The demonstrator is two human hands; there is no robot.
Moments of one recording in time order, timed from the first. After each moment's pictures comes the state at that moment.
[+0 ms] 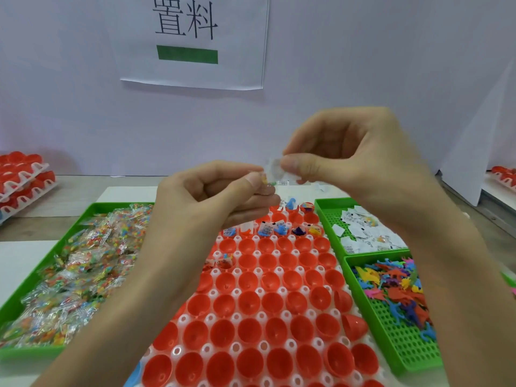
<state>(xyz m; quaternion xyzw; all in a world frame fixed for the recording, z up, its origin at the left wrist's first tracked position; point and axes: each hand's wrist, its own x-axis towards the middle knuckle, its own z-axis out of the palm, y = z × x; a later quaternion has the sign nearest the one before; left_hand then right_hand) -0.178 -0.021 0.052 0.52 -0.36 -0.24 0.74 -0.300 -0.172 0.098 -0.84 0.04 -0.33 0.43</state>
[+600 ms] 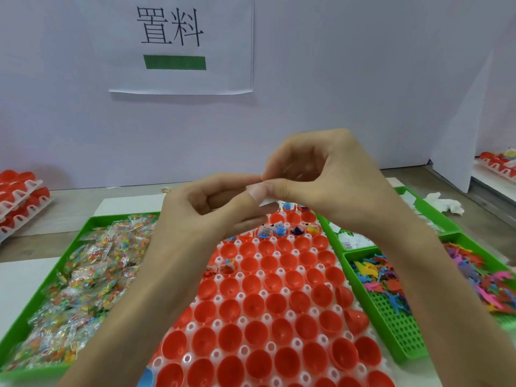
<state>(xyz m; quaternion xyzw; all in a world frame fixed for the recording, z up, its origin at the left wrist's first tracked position) -0.170 -0.018 0.056 0.52 -0.39 -0.29 0.70 -0.288 -0.162 0.088 -0.86 0.10 -0.31 0.38</state>
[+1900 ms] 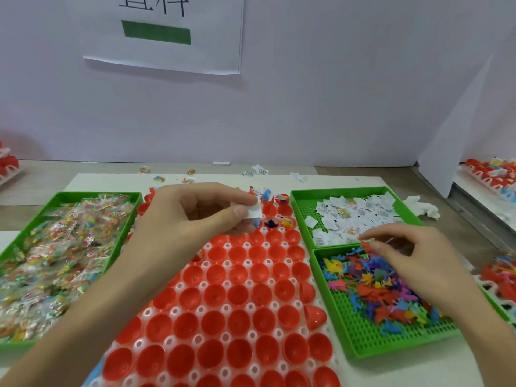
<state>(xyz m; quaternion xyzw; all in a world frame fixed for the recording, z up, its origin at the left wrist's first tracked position) -0.180 -0.033 0.041 0.61 -0.44 -0.25 0.61 -0.426 -0.240 0.001 -0.85 0.40 -0.24 0.26</state>
